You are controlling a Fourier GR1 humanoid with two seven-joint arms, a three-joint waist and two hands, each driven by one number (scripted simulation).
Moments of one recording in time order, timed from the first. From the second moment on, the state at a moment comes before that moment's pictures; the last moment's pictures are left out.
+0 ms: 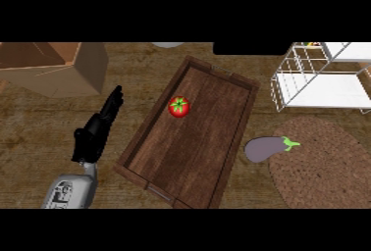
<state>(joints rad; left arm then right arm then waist) -0.19 0.07 -0.02 -1.44 -0.15 -0.02 0.02 -0.91 -0.45 -0.36 -1.31 0.85 -0.22 0.34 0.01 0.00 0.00</state>
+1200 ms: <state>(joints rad) -0.18 0.07 -0.01 -1.44 -0.15 -0.03 0.02 -0.89 -0.59 -0.46 -1.05 0.77 -0.37 0.32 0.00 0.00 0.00</state>
